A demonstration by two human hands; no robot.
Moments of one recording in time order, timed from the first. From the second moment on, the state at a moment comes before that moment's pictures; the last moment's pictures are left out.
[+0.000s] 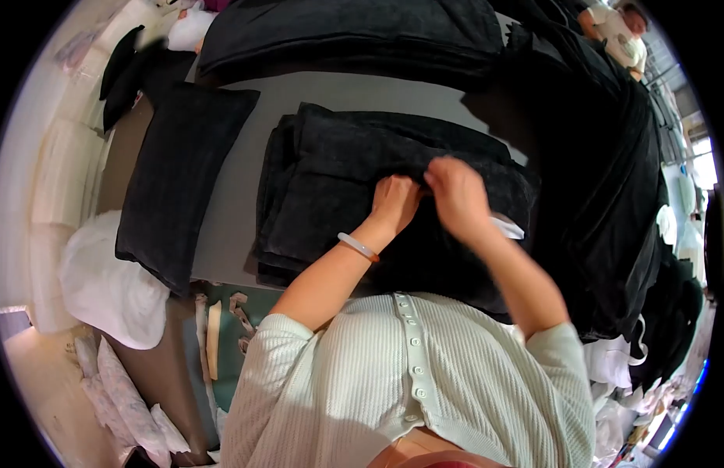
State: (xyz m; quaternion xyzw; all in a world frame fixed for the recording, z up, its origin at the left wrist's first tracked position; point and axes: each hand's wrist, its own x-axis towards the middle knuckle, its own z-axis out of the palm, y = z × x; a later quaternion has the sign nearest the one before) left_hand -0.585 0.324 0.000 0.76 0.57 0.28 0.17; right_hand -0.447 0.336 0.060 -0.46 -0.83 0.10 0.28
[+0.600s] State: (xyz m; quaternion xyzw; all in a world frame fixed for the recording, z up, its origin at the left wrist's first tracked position) left_hand -0.633 0.257 0.031 0.69 0.66 0.30 -0.05; right_hand -0.429 0.312 -0.018 -0.44 -0.72 0.16 0.51
